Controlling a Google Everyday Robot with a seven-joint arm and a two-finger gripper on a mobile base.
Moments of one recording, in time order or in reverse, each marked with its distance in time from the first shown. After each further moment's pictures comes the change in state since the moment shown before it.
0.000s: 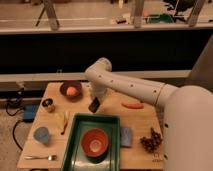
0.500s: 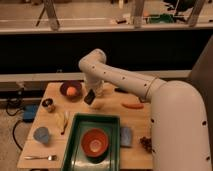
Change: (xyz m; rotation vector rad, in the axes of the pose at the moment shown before) arm 0.016 -0.038 -0.014 0.014 0.019 -0.001
